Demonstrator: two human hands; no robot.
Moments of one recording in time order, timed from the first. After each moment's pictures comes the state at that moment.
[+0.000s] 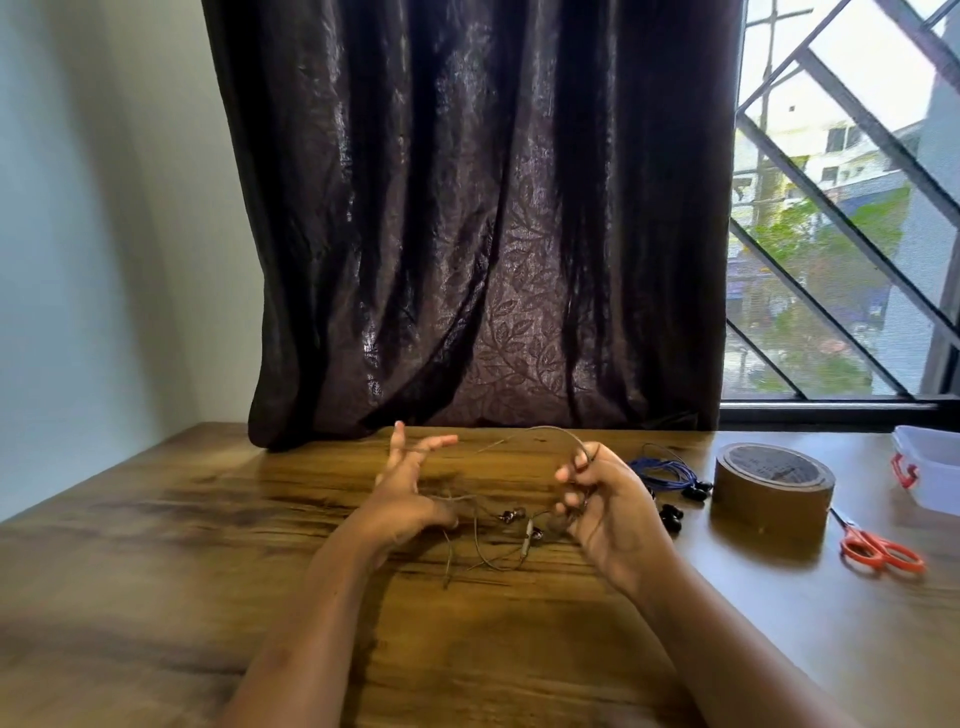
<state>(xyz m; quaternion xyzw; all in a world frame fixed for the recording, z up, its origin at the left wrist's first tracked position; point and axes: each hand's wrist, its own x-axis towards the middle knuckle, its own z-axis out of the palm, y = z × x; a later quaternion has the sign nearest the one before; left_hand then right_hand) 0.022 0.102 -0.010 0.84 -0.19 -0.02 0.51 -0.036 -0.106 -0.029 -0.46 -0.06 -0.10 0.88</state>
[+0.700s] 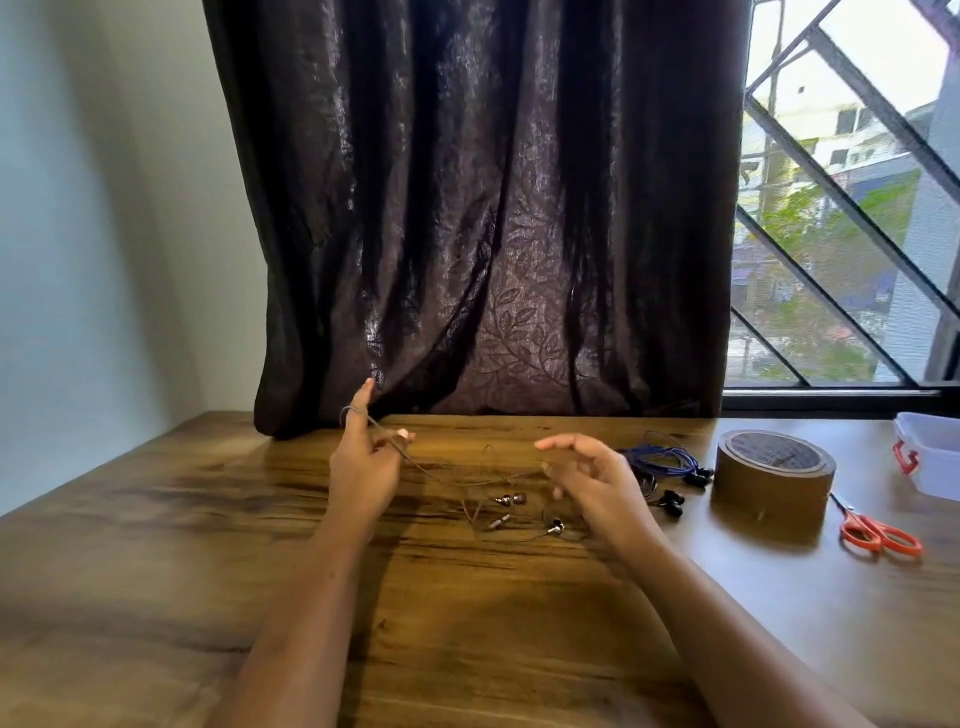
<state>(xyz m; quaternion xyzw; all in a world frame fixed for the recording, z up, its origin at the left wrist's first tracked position) 0.021 0.117 -0.001 0.77 -0.06 0.18 0.61 -0.040 -0.104 -0.029 -0.74 -0.06 -0.20 0.64</state>
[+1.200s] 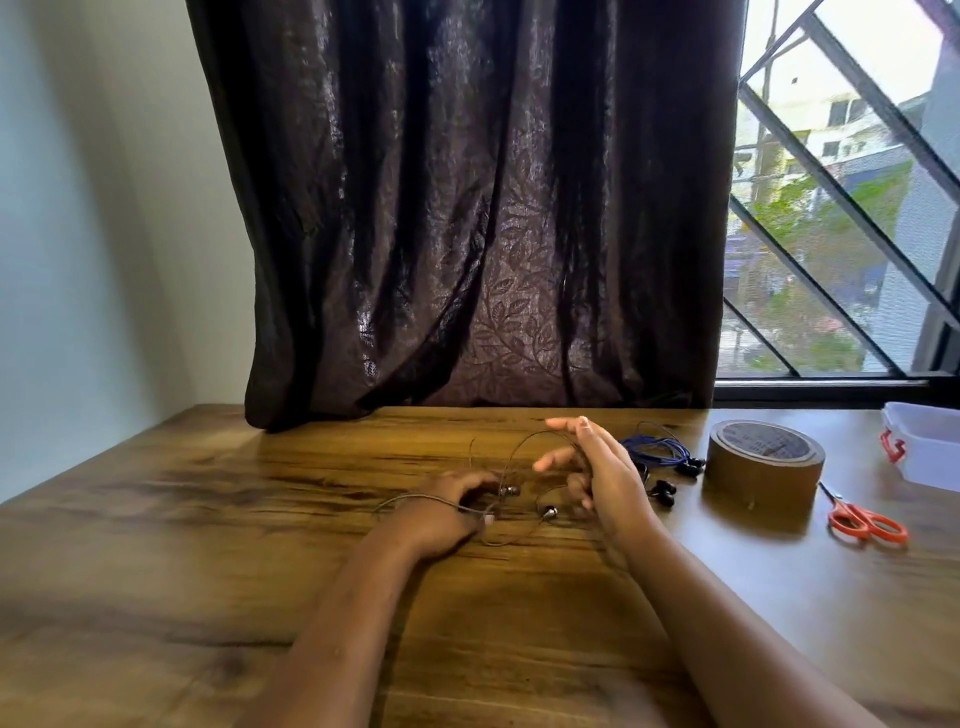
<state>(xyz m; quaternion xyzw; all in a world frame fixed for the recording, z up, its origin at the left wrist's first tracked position) 0.014 0.075 -0.030 0.94 -0.22 -0.05 0.27 -0.034 -0.108 -0.032 -0.62 -0.06 -0.17 0.76</state>
